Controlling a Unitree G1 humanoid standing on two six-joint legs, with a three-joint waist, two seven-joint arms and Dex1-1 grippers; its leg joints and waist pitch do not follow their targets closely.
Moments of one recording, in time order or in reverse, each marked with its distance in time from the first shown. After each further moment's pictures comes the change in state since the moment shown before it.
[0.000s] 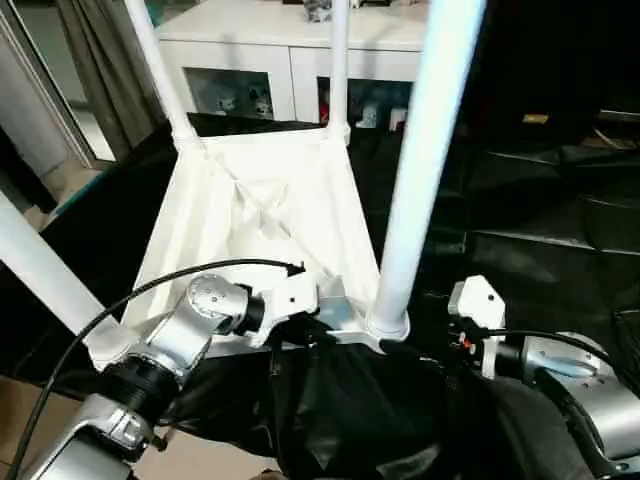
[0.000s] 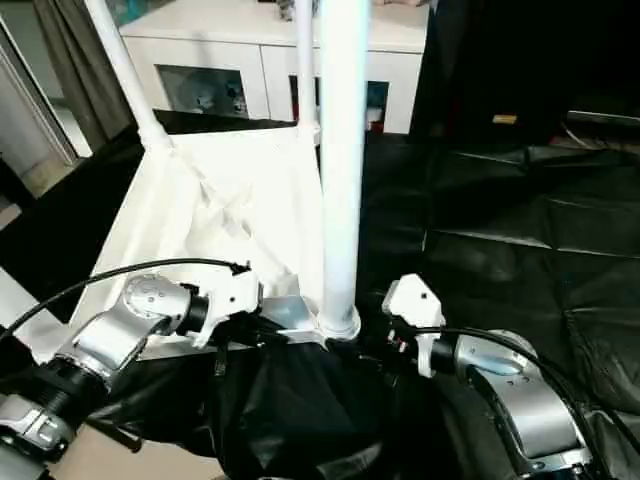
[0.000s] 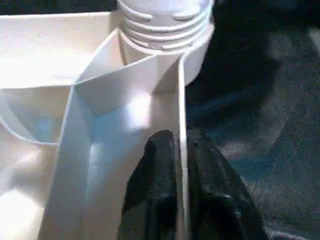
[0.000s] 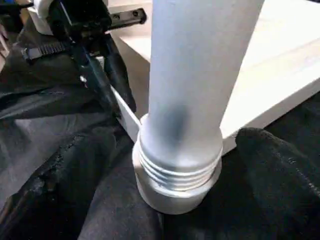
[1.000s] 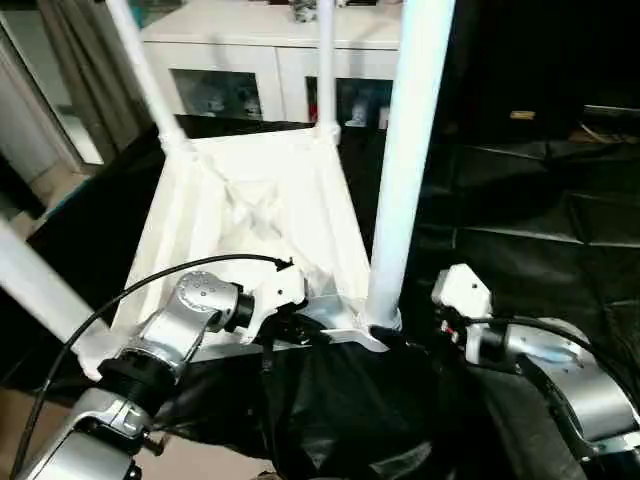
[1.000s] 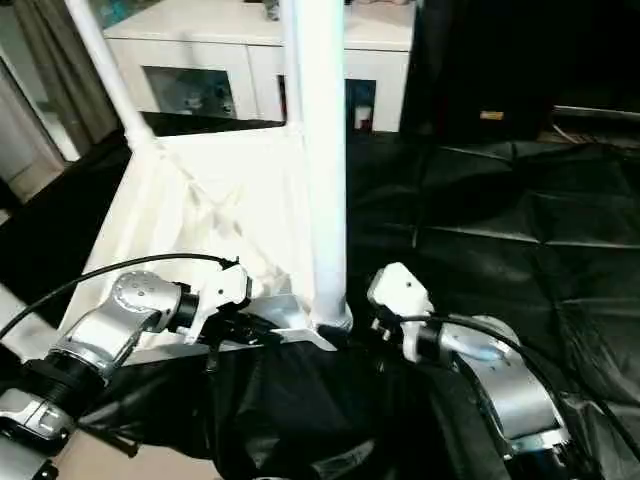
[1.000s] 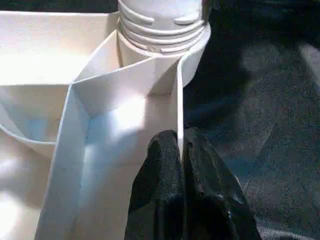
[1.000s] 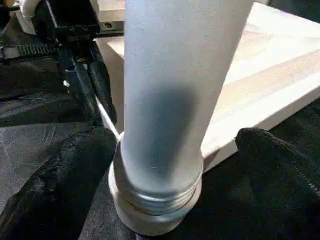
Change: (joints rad) left arm -0.020 0.007 0.020 0.063 -0.015 -0.018 -0.072; right arm -0.081 0.036 0.049 0.077 -0.045 -0.046 -0.010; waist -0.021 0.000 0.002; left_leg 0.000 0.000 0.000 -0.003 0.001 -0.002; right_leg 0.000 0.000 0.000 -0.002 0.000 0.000
